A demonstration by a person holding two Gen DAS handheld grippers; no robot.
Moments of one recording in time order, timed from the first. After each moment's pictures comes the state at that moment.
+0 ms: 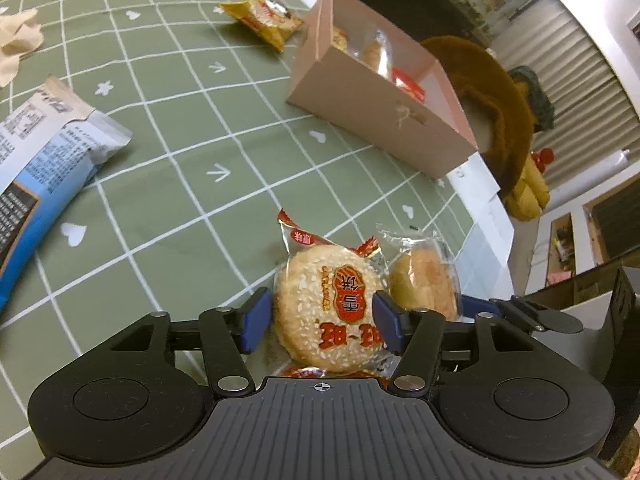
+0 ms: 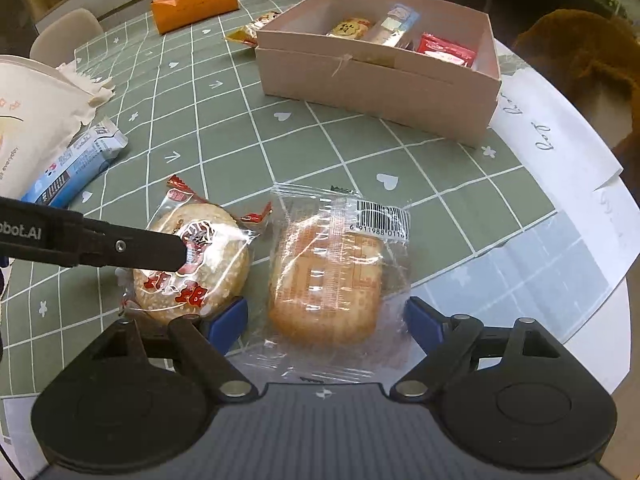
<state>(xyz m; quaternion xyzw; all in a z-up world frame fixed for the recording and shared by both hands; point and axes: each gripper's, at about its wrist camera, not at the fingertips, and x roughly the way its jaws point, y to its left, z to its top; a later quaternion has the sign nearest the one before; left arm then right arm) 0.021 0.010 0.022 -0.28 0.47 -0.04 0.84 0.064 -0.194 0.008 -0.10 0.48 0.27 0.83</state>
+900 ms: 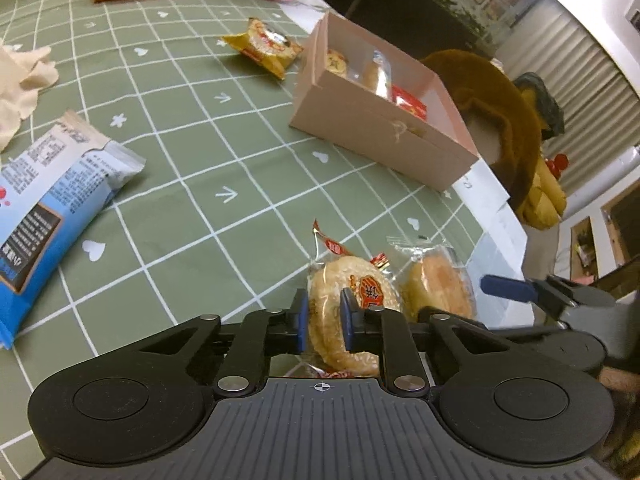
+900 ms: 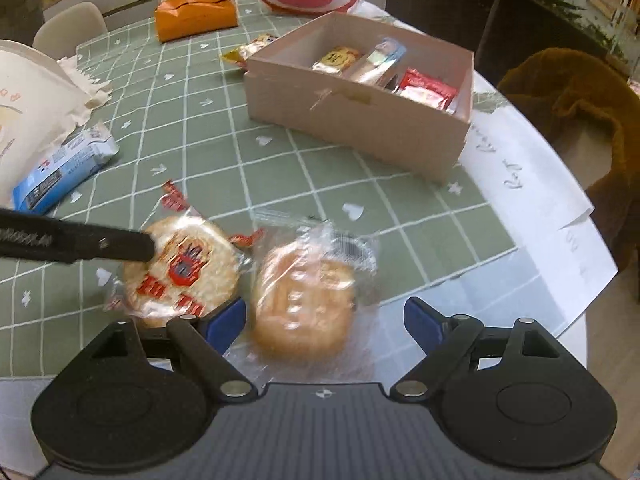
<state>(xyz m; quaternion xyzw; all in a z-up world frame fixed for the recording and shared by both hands) 0.010 0.000 0.037 -0.24 0.45 -0.01 0.86 0.071 -0.206 0.026 -0.14 0.44 0.26 0.85</state>
